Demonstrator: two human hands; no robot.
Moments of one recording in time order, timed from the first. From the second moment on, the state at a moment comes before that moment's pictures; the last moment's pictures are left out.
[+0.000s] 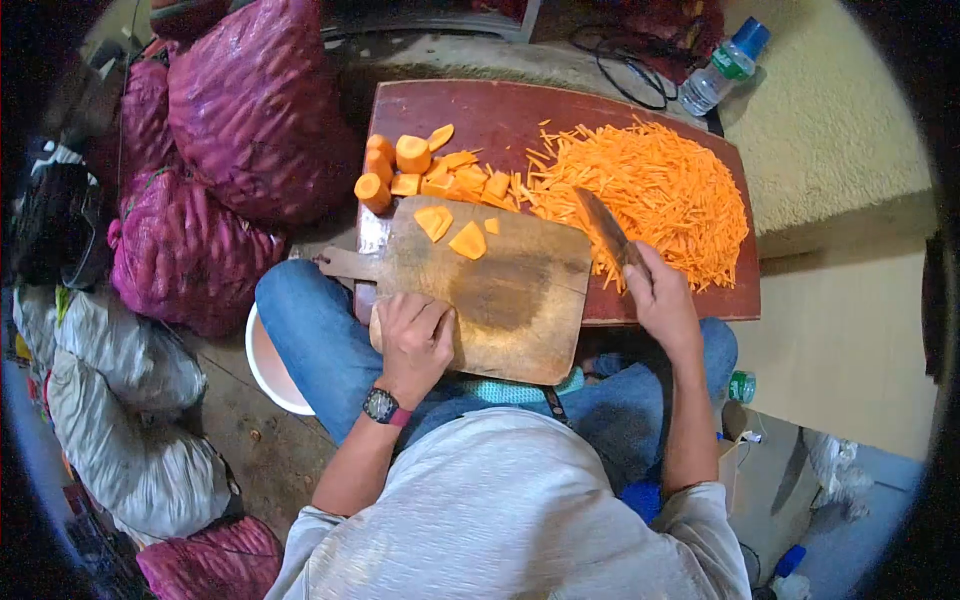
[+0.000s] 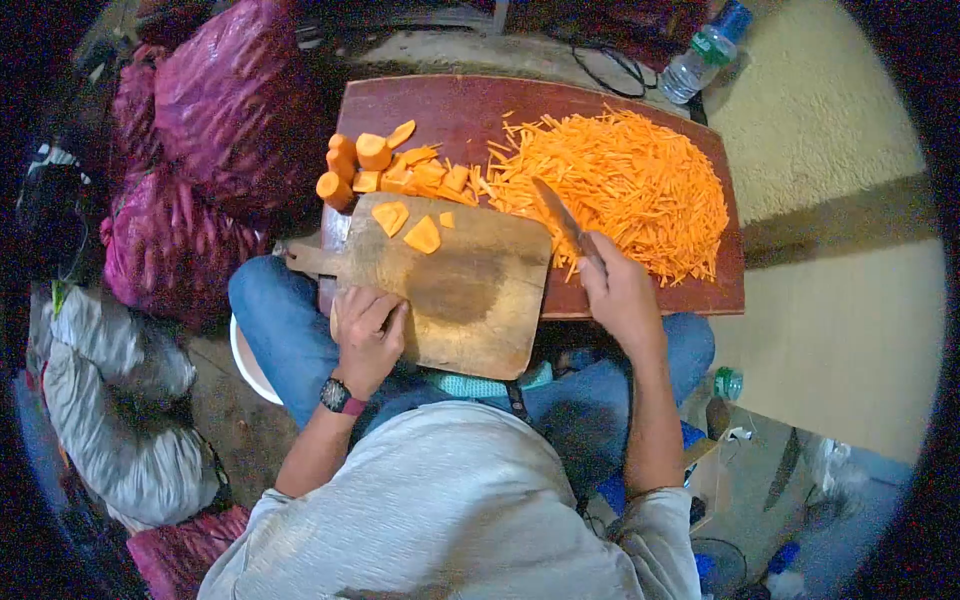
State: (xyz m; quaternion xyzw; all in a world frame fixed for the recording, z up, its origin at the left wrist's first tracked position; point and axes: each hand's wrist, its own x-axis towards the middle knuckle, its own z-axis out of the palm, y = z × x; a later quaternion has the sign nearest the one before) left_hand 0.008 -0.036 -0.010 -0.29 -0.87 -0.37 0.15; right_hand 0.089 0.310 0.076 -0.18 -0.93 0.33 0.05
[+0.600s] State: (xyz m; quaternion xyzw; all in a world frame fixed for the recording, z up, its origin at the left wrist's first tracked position) left_hand -0.015 0.019 0.039 -0.29 -0.86 -0.41 0.07; right_hand 0.070 0.324 0.056 0.01 -0.94 0.24 0.25
